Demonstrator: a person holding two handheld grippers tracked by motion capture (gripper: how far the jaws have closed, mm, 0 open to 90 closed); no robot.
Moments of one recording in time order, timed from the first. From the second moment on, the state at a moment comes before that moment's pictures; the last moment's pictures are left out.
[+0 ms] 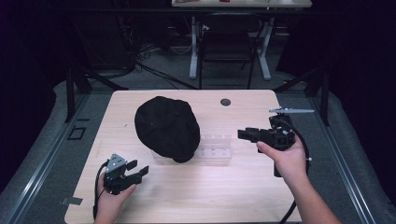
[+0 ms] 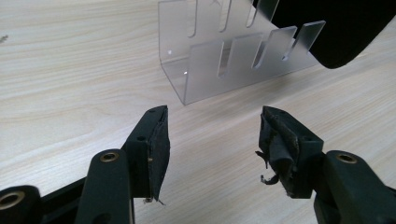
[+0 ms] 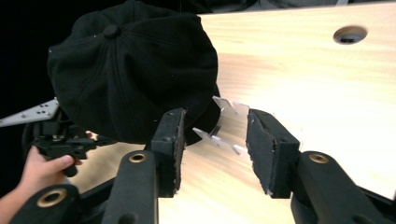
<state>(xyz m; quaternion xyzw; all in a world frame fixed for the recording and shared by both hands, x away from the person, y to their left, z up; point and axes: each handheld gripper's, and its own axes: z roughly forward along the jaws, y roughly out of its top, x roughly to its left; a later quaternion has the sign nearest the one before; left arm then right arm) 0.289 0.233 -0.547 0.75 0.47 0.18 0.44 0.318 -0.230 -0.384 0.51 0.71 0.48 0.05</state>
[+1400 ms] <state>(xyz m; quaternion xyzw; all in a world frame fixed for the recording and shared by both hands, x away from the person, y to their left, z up) 0.292 0.237 -0.552 0.74 0.48 0.17 0.43 0.265 -0.240 -0.535 0.53 0.73 0.40 0.18</state>
